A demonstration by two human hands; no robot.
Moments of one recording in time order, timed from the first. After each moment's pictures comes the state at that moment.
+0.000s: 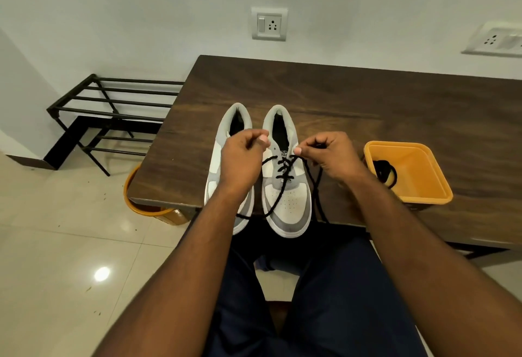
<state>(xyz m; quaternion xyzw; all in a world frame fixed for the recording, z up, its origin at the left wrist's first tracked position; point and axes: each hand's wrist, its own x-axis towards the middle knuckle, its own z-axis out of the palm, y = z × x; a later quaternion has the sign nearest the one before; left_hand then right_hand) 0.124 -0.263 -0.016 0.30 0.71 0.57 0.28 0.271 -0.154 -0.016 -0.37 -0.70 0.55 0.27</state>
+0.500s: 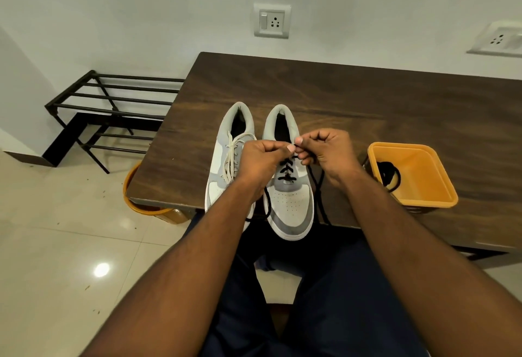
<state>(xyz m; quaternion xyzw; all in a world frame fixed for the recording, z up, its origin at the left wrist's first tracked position) 0.138 -0.240 -0.029 0.25 0.62 0.61 0.43 0.255 -0.147 -0.027 -0.40 -0.58 0.63 0.32</state>
